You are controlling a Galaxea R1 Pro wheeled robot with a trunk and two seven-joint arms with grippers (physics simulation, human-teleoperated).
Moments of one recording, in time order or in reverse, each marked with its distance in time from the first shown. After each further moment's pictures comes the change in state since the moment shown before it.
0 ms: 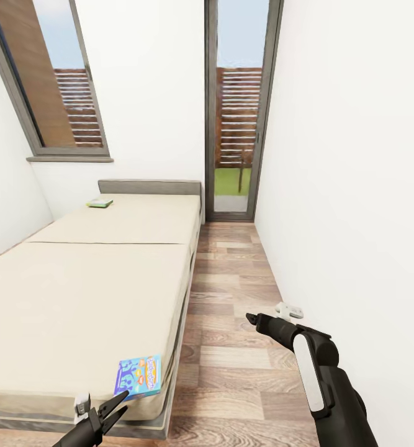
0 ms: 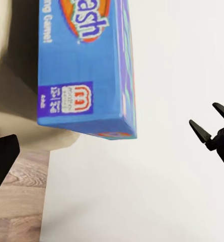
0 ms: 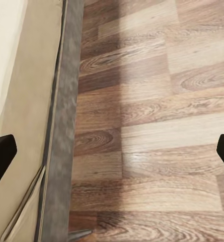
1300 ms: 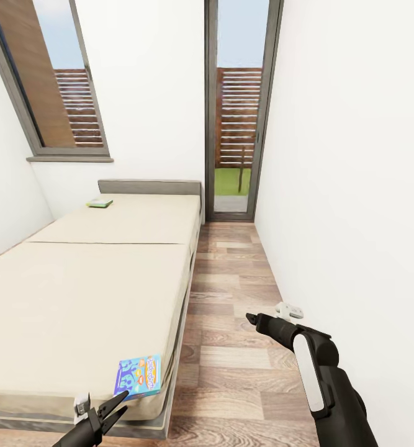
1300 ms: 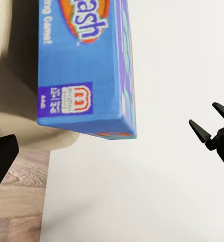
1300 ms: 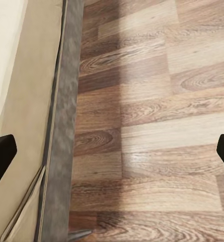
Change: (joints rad) left arm 0.001 0.002 -0.002 0.000 0.002 -0.001 -0.002; right arm 0.000 0.000 0.000 0.000 0.000 0.000 0.000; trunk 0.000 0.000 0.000
